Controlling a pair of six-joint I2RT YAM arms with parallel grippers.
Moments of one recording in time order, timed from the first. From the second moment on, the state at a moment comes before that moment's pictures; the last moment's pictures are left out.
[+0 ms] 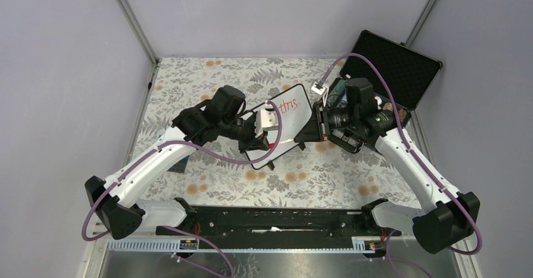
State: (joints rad) left arm -0.76 1.25 1.30 -0.83 0.60 0.49; right arm 0.41 1.18 1.09 -0.52 -1.06 0.23
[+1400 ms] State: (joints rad) left arm -0.76 1.27 1.32 -0.82 0.61 0.47; right arm 0.43 1.22 1.10 -0.52 -1.05 0.22
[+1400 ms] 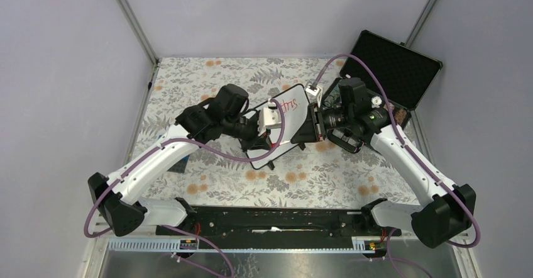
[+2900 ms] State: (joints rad) left arm -0.69 1.34 1.41 -0.82 0.63 0.41; right arm 0.48 1.34 0.75 0.23 -1.11 0.65
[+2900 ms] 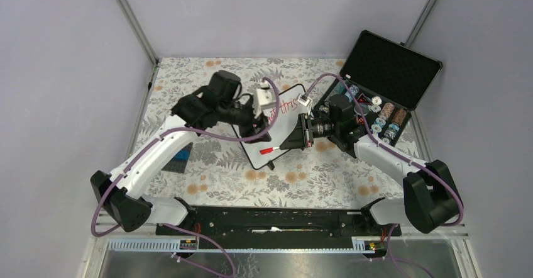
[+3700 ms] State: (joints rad) left arm -0.54 1.28 1.24 -0.83 0.98 0.23; right arm 0.46 1.28 0.82 0.20 -1.22 0.63
